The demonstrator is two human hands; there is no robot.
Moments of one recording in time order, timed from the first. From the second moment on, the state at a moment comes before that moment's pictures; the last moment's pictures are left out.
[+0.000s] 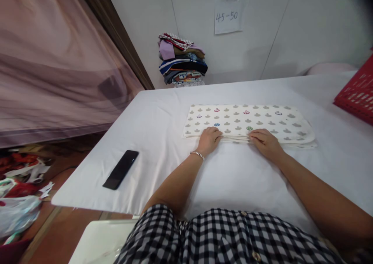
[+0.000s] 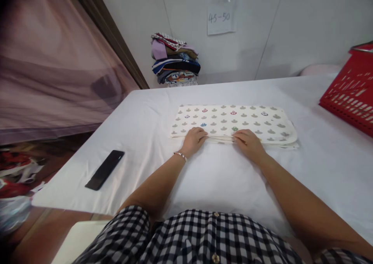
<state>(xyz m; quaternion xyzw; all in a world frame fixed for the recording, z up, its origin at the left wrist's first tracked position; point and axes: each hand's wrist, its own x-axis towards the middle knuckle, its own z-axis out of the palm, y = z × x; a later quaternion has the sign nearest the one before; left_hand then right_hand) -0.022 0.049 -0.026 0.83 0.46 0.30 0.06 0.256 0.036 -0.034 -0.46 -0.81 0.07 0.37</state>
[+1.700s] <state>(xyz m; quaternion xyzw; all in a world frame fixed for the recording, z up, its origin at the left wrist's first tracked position) -0.019 0.050 -0.024 0.86 0.46 0.22 0.01 0.253 0.034 -0.030 -0.41 -0.86 -0.02 0.31</state>
